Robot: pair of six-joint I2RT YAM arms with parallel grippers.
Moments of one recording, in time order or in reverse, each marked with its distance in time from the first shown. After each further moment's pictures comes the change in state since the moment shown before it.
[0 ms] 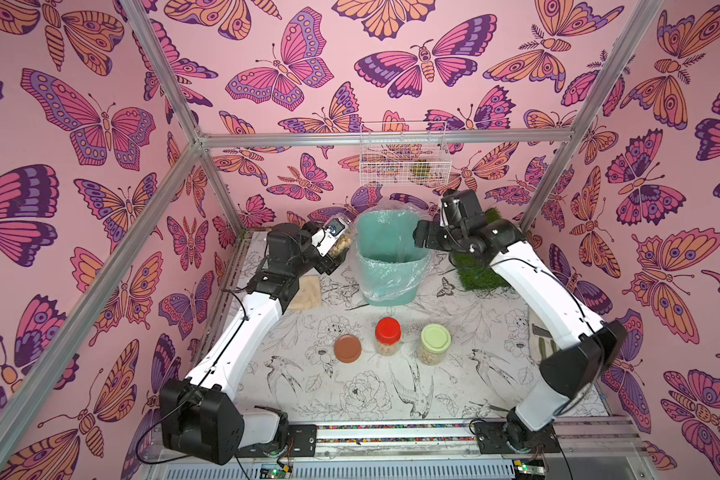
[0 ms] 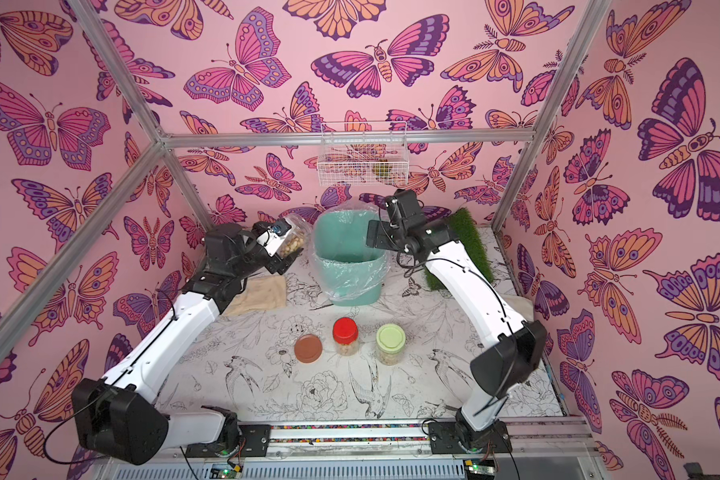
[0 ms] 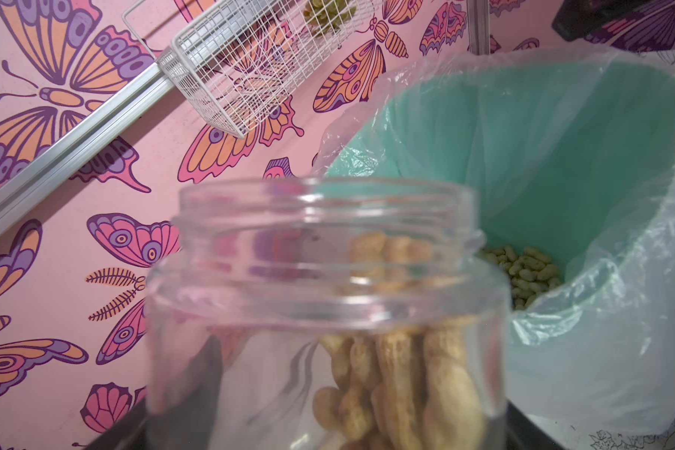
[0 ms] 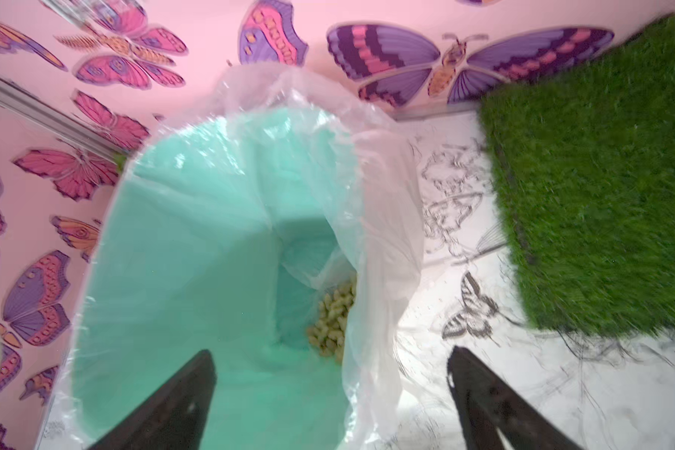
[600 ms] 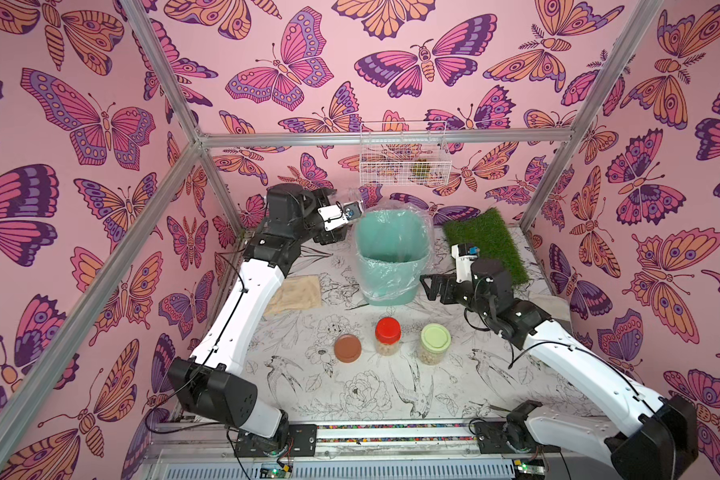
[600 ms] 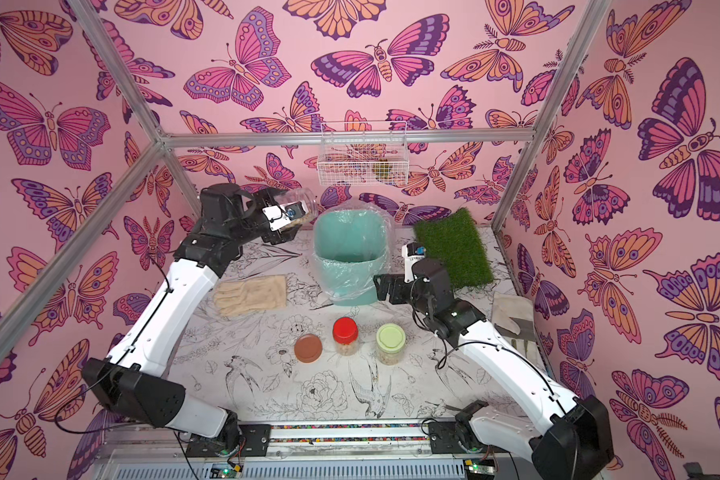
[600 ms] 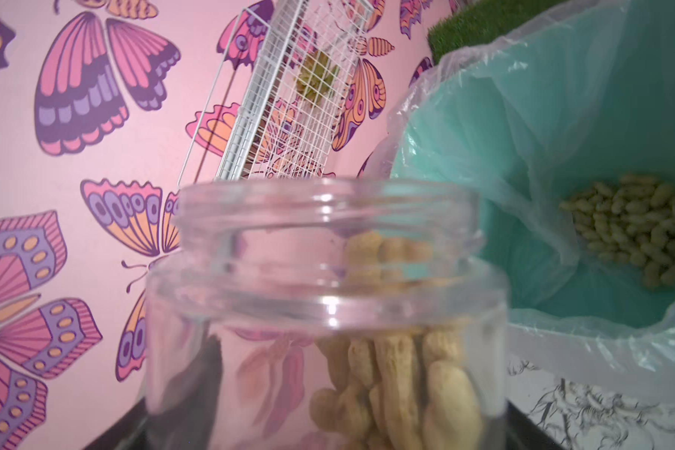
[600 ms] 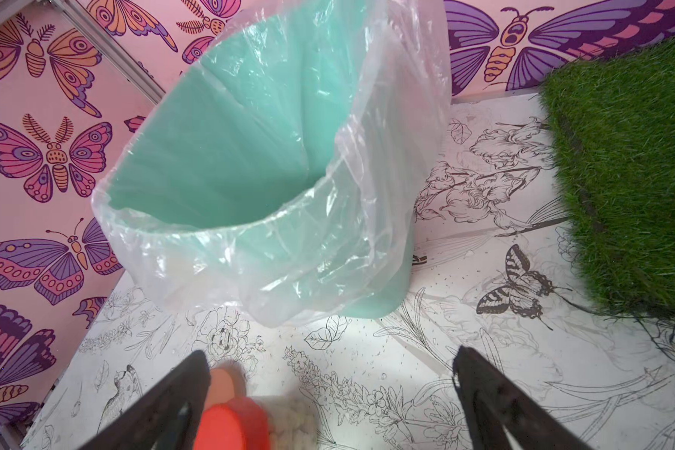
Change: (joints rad) left arm -0.061 0.226 0.530 -0.357 -0.035 0.611; right arm 0.027 -0.456 -0.779 0.505 -0.097 -0.045
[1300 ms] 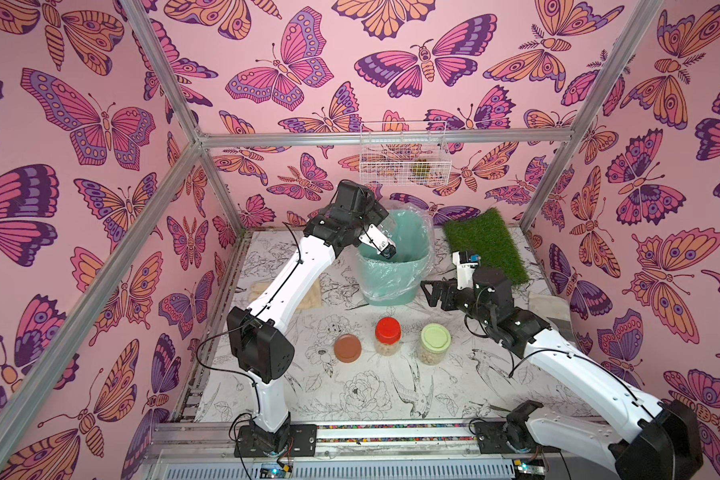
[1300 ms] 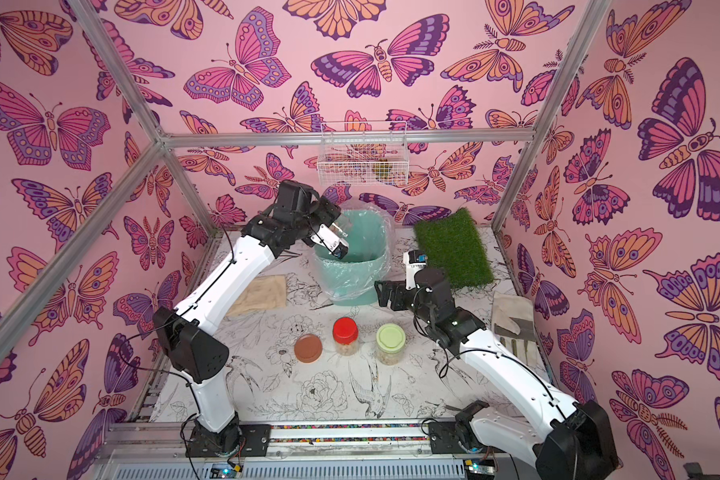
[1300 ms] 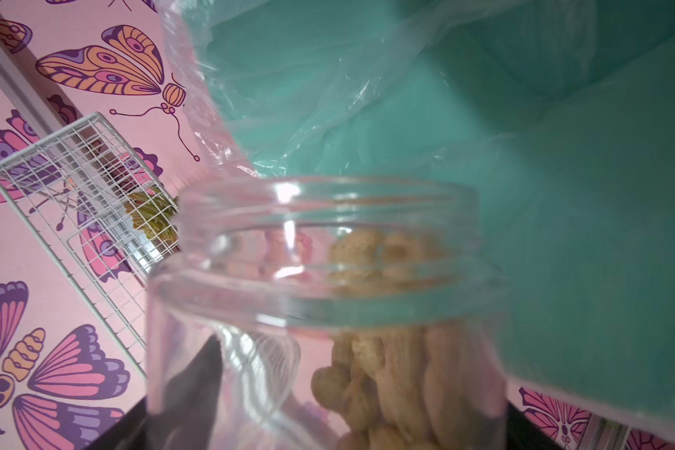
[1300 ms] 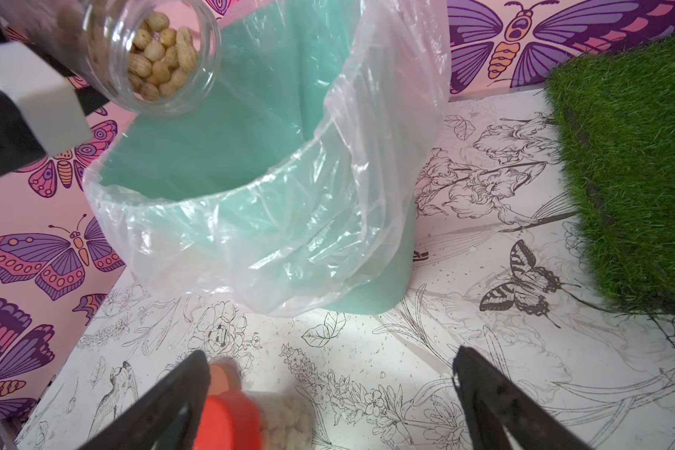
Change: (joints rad) left arm -0.216 0.312 0.280 -0.179 -0.321 0.853; right arm 0.000 -0.031 -0.091 0.089 -0.006 -0.004
